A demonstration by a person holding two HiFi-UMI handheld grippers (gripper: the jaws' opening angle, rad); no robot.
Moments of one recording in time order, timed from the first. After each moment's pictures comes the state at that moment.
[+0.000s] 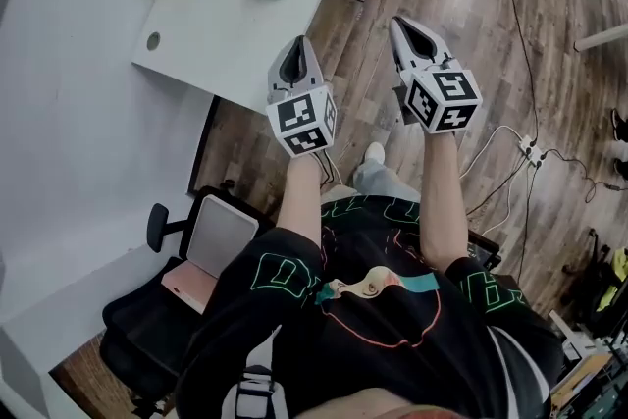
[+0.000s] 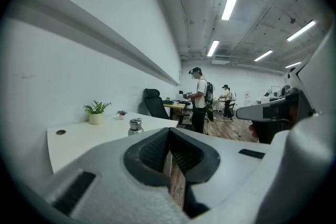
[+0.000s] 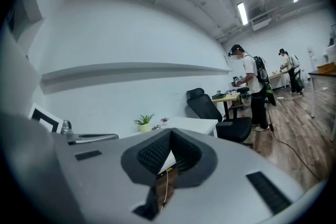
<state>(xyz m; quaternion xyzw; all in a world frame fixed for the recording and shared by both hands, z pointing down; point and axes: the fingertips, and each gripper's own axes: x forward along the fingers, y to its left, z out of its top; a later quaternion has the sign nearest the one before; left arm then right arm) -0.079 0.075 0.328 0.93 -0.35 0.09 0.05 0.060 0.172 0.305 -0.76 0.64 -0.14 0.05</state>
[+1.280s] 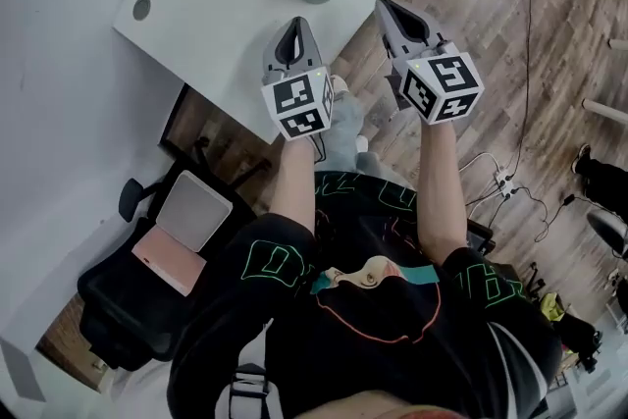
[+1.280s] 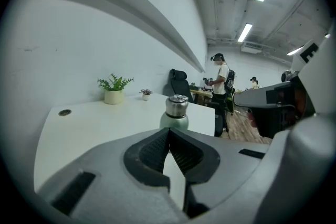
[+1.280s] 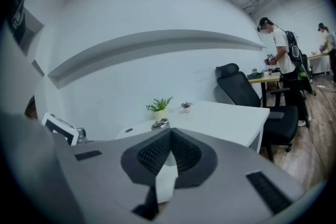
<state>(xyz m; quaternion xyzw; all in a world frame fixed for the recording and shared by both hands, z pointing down) -0.071 -0.118 0.428 0.87 -0.45 0.15 0.14 0.059 -0.073 0.370 -0.63 0.75 -0.20 -0.01</state>
